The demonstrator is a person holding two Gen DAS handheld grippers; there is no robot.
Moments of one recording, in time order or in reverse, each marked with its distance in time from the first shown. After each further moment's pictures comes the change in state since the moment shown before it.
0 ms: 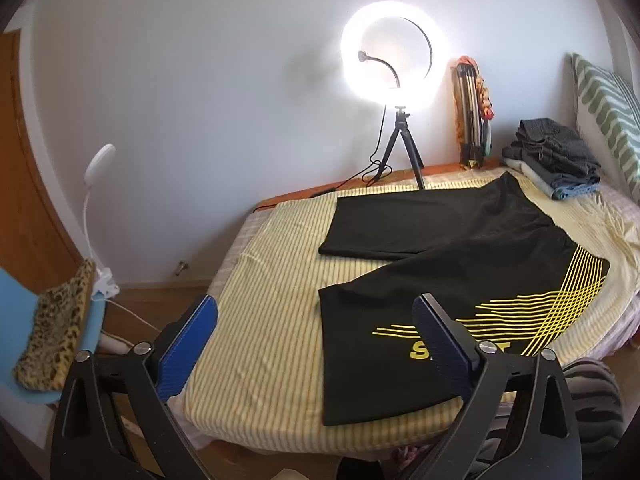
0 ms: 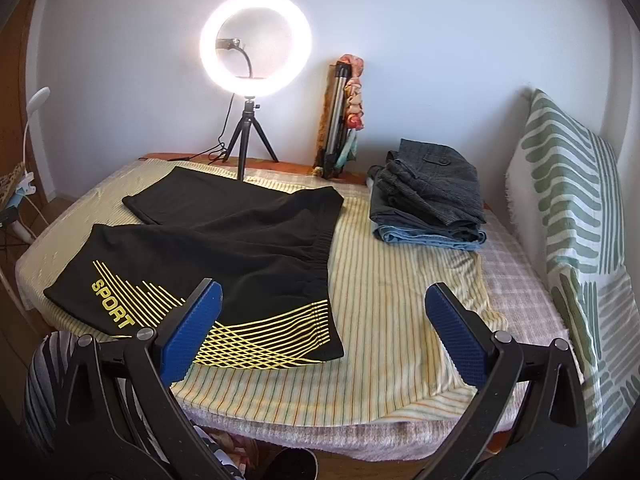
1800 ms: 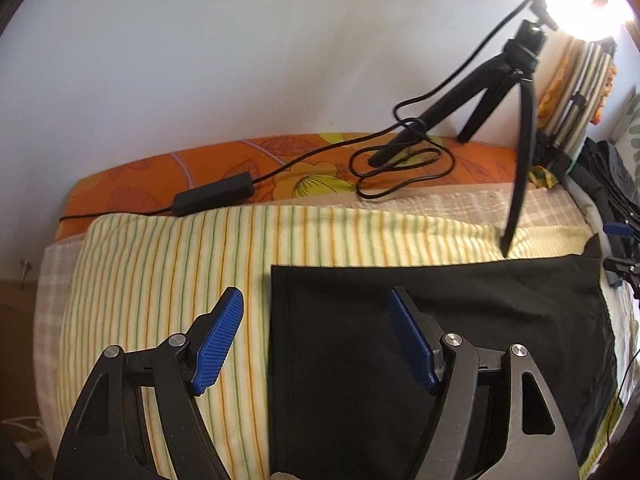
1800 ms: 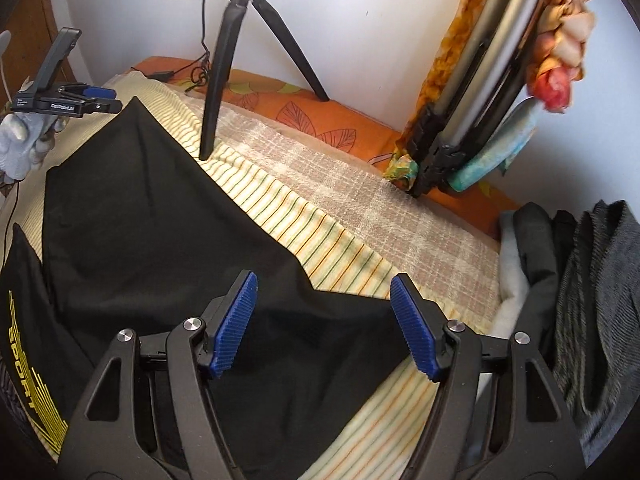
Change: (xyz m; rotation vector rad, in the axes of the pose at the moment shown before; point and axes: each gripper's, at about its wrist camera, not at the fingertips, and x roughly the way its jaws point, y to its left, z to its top) left arm 0.457 -0.019 0.146 -0.063 0.437 -0.428; right arm 0.416 0.003 0.159 -0.303 0.412 0.325
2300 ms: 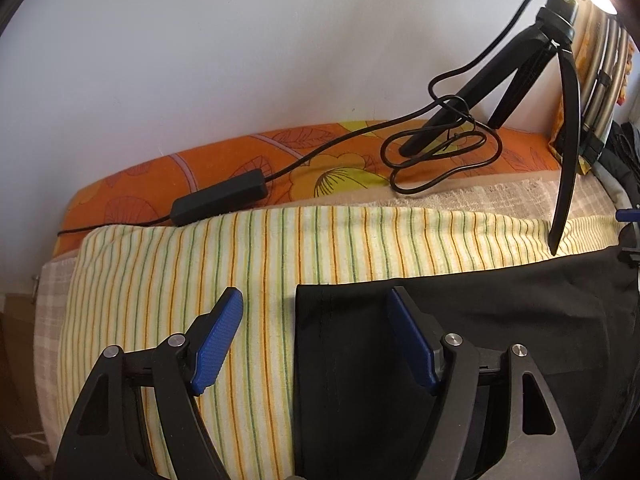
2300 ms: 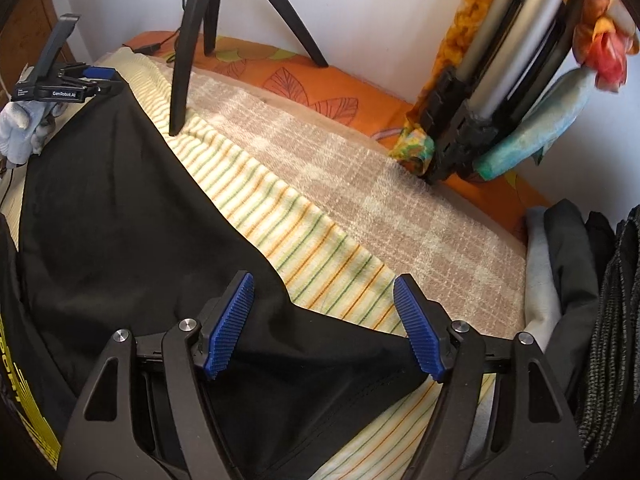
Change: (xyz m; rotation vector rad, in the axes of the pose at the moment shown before) left arm 0.027 0.005 0.004 0.060 -0.014 0.077; right arm 0.049 -0.012 0.004 -0.026 0.078 0.024
